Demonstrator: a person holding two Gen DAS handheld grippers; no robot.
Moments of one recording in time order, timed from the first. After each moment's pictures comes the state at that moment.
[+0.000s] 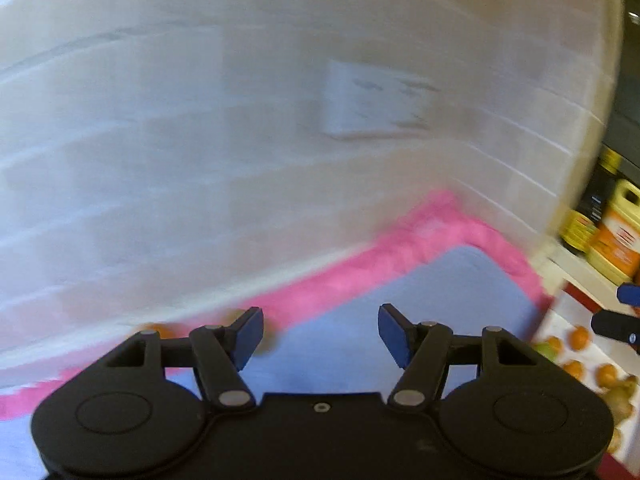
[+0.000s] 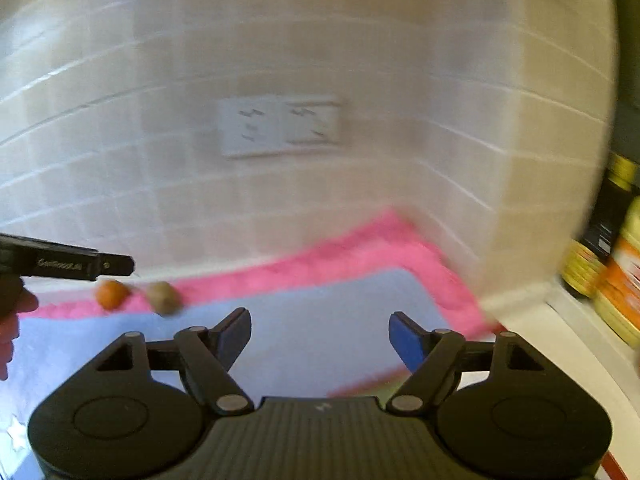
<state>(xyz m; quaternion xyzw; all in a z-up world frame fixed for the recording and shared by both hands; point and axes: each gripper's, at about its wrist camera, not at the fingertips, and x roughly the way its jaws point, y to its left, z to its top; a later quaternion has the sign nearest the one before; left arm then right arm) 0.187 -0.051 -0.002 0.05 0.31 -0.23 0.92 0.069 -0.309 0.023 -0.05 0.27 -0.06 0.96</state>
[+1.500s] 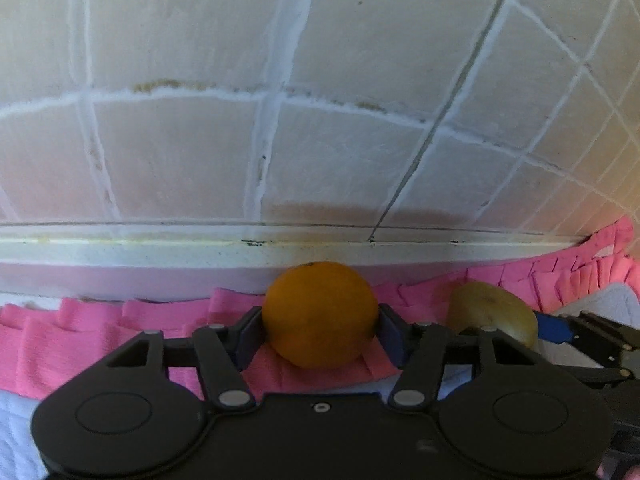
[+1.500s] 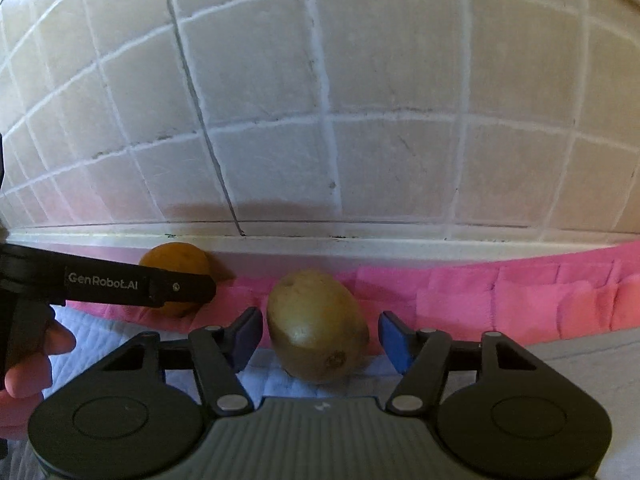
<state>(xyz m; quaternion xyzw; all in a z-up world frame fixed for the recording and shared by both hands) 0.347 0.054 -0.157 -0.08 0.43 -0.12 0.89 0.322 -0.161 -0.168 -0.06 0.37 0.13 0.92</state>
